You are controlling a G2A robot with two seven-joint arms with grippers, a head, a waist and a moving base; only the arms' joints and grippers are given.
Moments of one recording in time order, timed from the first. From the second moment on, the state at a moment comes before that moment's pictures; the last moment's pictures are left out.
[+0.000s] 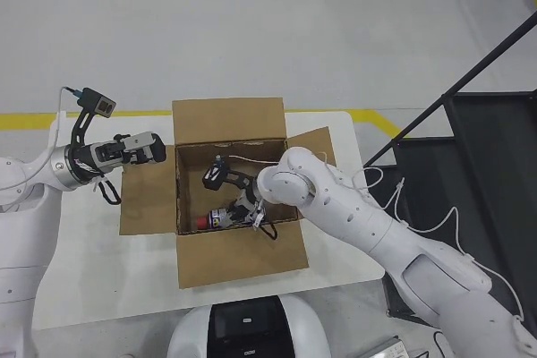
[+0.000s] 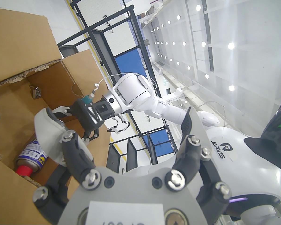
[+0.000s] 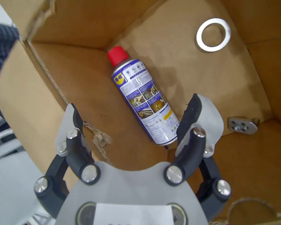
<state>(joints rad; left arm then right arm) 0.93 -1.02 -1.39 -1.38 -0.51 -0.30 -1.30 -0.64 -1.31 0.58 -1.29 -0.65 -0.35 1.07</state>
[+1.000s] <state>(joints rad) 1.04 -1.00 -1.53 -1.42 -0.51 -0.33 -1.12 -0.56 -1.37 0.44 -1.16 -0.82 -0.56 1.09</state>
